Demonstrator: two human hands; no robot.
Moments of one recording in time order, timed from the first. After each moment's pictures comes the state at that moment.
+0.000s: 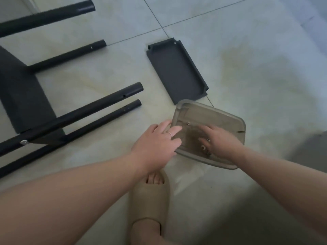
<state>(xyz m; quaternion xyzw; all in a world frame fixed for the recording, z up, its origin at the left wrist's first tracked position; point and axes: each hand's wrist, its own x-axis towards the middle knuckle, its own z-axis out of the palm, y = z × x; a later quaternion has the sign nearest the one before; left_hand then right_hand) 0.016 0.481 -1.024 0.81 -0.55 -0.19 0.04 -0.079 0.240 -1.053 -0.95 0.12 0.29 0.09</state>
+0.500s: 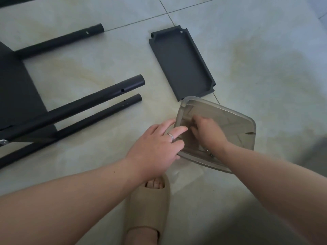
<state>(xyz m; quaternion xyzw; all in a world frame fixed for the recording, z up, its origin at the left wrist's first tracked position) 0.016 0.488 -1.040 0.81 -0.54 -0.18 0.13 -0.032 0.266 -1.093 -0.95 0.19 0.22 0.13</state>
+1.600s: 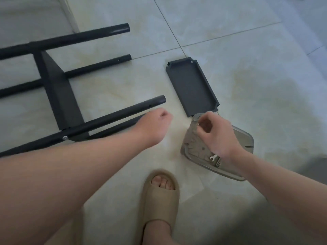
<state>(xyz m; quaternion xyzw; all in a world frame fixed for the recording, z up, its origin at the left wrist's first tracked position) 0.076 0.508 -0.967 0.80 -0.05 -0.39 0.45 -0.021 0.319 -0.977 -0.93 0.19 0.01 0.30</state>
